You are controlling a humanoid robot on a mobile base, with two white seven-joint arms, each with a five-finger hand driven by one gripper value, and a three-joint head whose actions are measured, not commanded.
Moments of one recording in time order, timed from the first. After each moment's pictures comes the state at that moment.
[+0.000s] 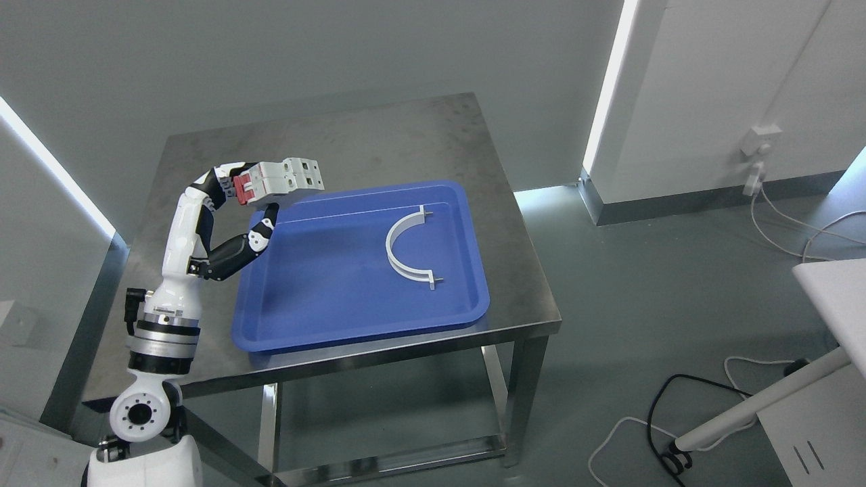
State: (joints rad) left arm -0.37 0.04 0.31 -1.61 -0.17 -0.37 -0.41; right arm 0.00 0.00 -0.04 -0.16 -0.04 0.08 0.00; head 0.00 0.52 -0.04
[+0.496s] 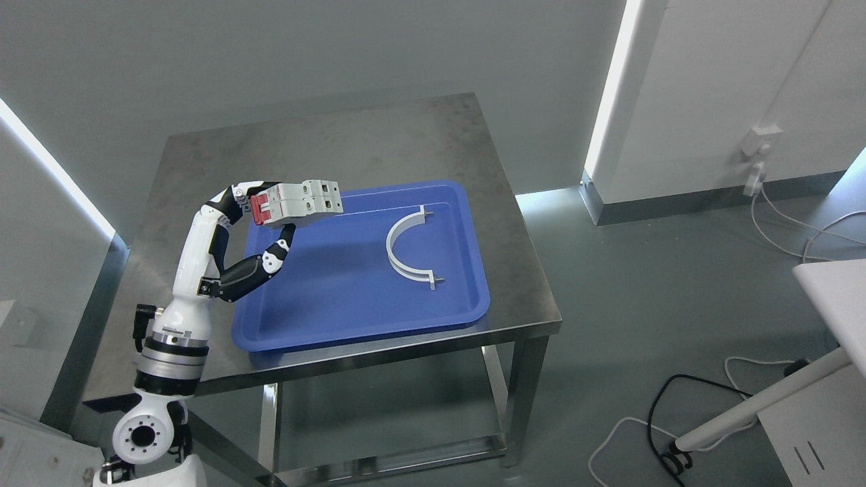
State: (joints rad) left arm -0.32 0.01 0.31 -1.67 -0.13 -0.40 -0.44; right arm 0.00 0.00 -0.04 -0.16 -0.04 0.08 0.00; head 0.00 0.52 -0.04
